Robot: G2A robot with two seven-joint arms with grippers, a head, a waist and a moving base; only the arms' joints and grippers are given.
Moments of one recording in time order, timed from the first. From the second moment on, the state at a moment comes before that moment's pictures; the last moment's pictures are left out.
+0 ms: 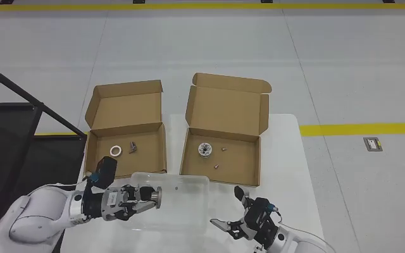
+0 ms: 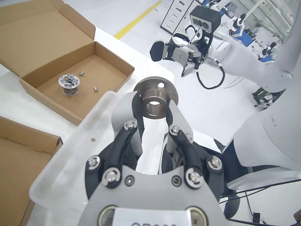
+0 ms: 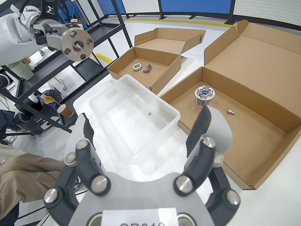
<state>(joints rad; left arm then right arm) 1.27 -0.71 -1.52 -1.80 0.02 -1.01 -0.81 -1.62 -1.55 1.47 -2.04 -1.32 -0.78 0.30</state>
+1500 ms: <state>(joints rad) 0.61 -0.84 -1.03 -1.15 0.43 -0.26 -0.70 -1.62 -1.55 1.47 -2.04 -1.32 -0.78 0.30</state>
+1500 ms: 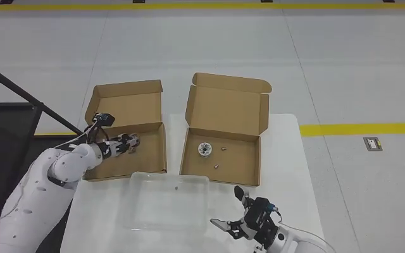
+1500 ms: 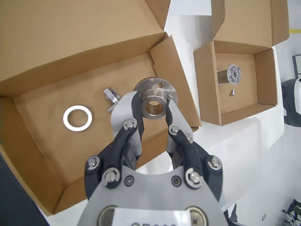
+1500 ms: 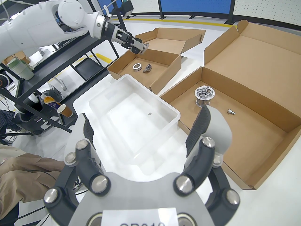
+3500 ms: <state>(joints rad) 1.07 -0.80 -1.41 -1.61 0.45 -0.54 -0.66 -1.62 -1.55 1.47 -2.04 -1.32 -0.78 0.30</state>
